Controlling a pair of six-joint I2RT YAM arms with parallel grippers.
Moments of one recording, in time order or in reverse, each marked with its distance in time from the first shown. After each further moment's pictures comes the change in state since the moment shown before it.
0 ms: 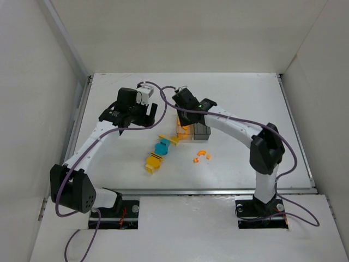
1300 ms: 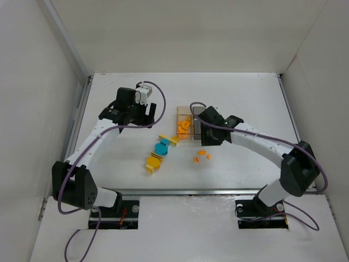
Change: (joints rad) left arm 0.031 0.029 0.001 -0.008 0.045 -0.013; right arm -0.078 -0.354 -0.467 -0.044 -0.082 0.211
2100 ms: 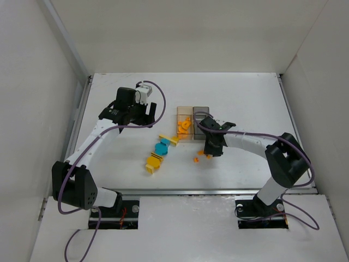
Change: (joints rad) left arm 0.000 0.000 0.000 0.012 0.013 -0.011; right arm -0.028 0.121 -0.170 0.031 0.023 0.268
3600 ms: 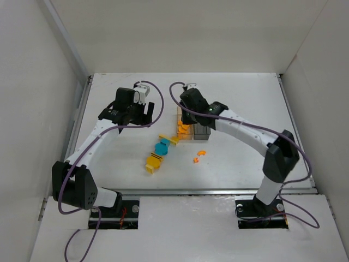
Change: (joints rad) left arm 0.006 -0.001 -0.013 0.016 -0.061 0.000; right arm 0.090 0.074 0.481 0.122 0.029 -0.369
